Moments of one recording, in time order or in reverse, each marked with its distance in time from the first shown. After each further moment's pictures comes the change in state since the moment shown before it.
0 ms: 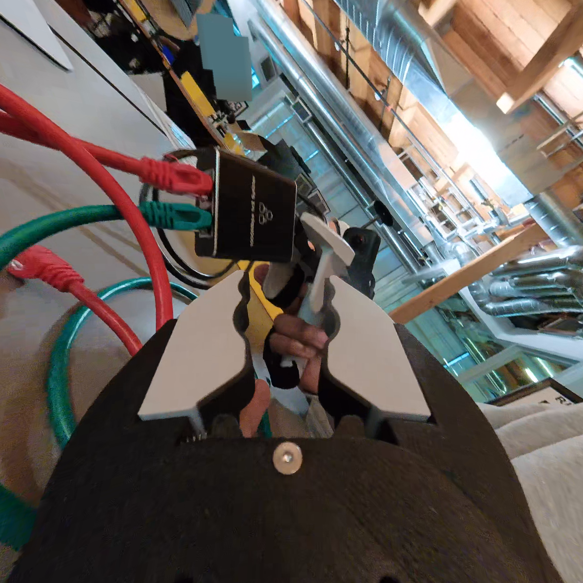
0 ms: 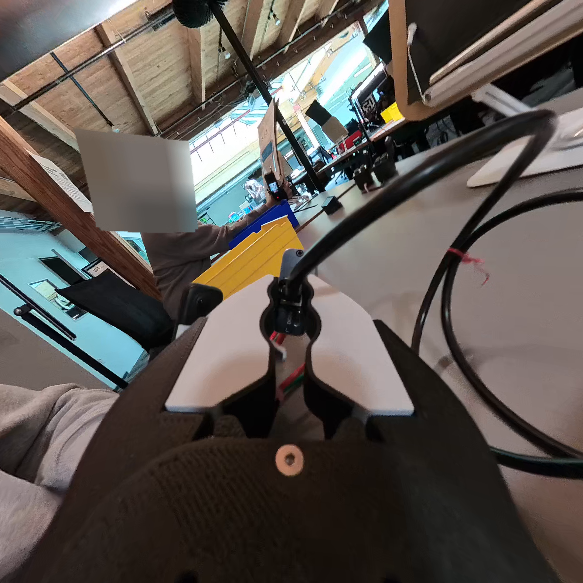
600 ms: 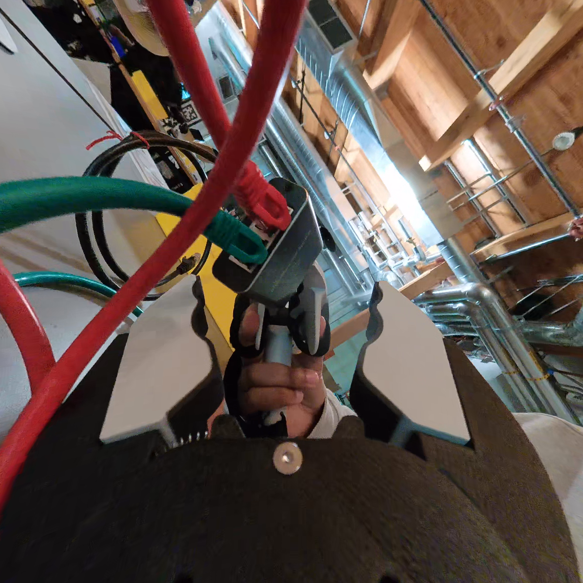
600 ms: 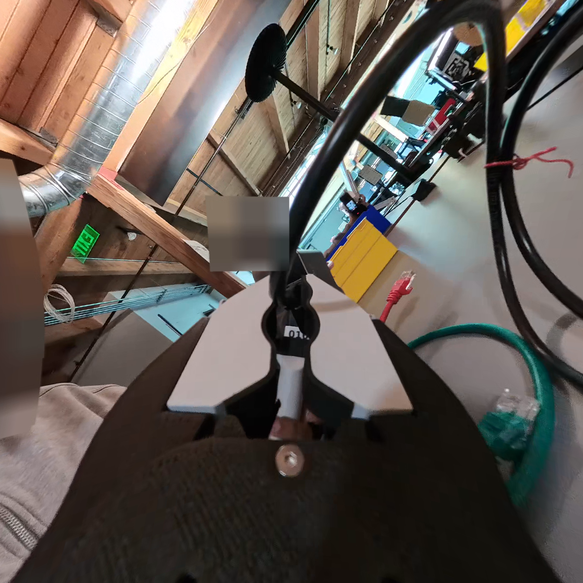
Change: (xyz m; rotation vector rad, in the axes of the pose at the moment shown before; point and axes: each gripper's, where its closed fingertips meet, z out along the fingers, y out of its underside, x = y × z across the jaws) left arm 0.004 -0.027 0.012 0.059 0.159 -0.176; right arm -0.019 0.003 0.005 0.085 -0.278 0.410
